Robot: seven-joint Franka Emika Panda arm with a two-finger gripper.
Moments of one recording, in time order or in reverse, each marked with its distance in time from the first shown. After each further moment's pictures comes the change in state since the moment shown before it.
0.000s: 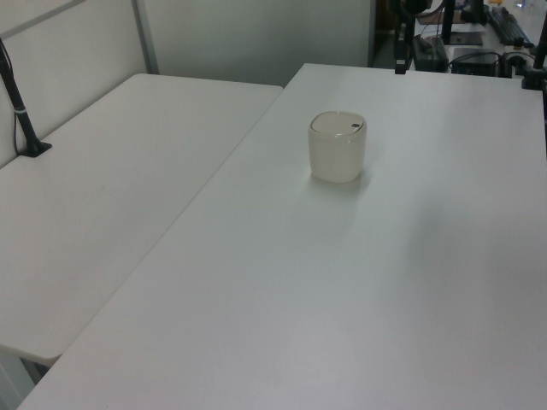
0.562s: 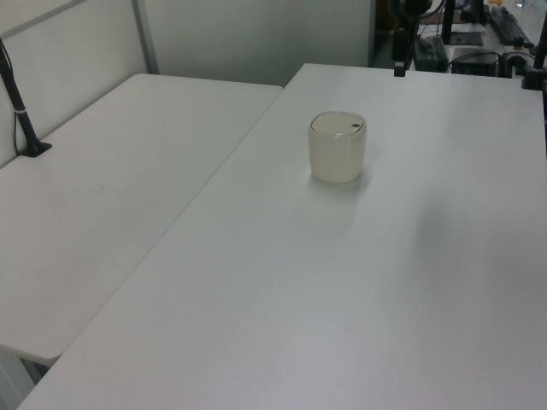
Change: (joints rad) arm -0.003 0.000 -0.004 -0.009 0.000 -0.002 0.057
